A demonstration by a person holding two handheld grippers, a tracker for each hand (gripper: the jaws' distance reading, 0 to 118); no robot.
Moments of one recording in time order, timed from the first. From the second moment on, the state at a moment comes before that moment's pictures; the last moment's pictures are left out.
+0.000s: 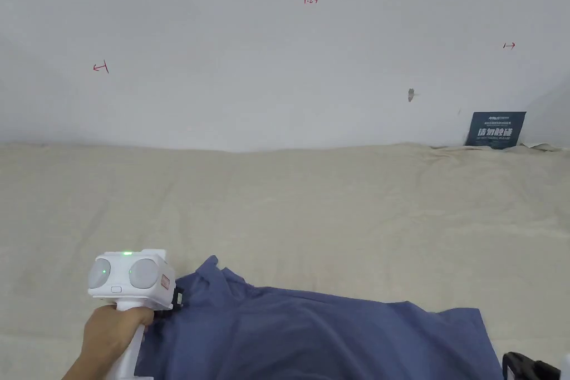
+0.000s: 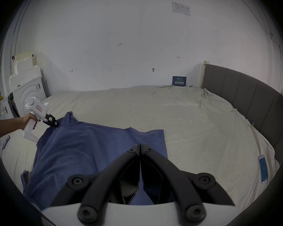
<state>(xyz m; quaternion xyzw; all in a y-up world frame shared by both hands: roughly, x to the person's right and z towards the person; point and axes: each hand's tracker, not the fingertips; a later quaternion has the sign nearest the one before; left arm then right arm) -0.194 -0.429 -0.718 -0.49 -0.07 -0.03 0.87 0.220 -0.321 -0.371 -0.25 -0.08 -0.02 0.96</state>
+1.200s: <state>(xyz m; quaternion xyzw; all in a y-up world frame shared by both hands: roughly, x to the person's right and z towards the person) -0.210 -0.347 -0.598 -0.41 -0.15 -0.01 0.90 0.298 -0.417 -0.572 -0.44 -0.14 -0.06 0.89</state>
